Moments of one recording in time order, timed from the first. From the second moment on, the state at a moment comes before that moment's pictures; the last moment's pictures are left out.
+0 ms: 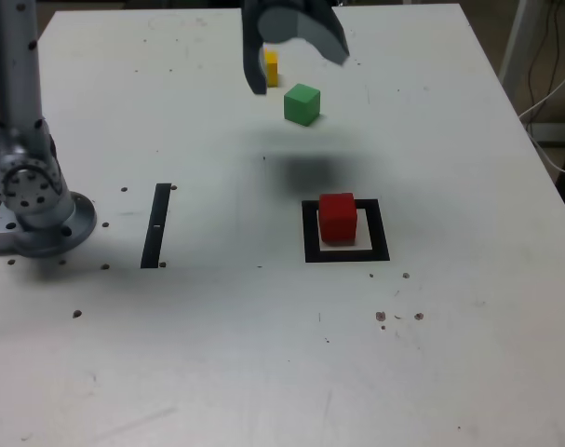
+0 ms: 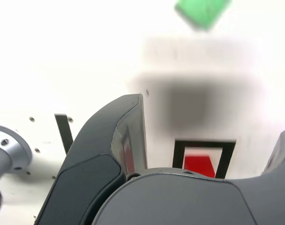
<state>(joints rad) 0.42 1.81 -1.52 1.29 0.11 0.34</state>
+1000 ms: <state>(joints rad) 0.81 2.05 -1.68 1.26 0.22 0.62</state>
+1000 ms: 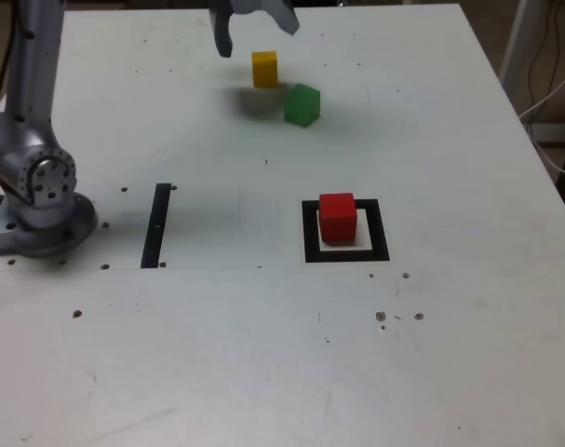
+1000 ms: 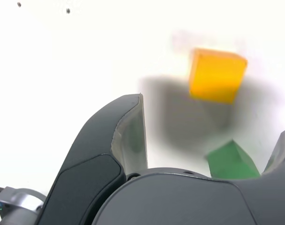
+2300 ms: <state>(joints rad) 0.85 2.22 -1.76 1.22 0.16 0.71</state>
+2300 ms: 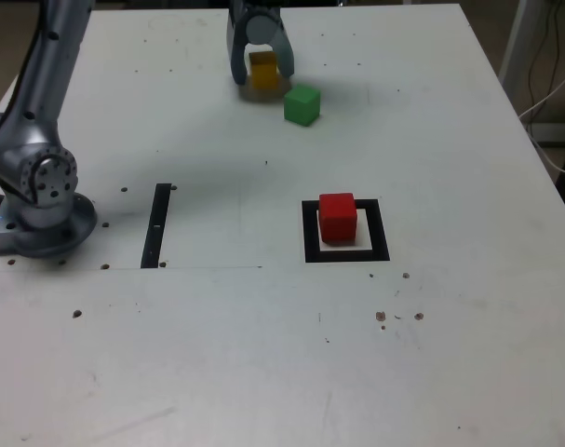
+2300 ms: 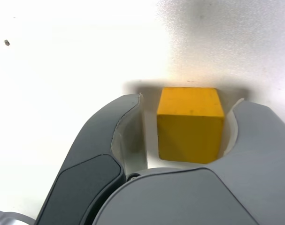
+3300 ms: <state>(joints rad) 0.53 1.99 -1.74 1.30 0.15 0.54</state>
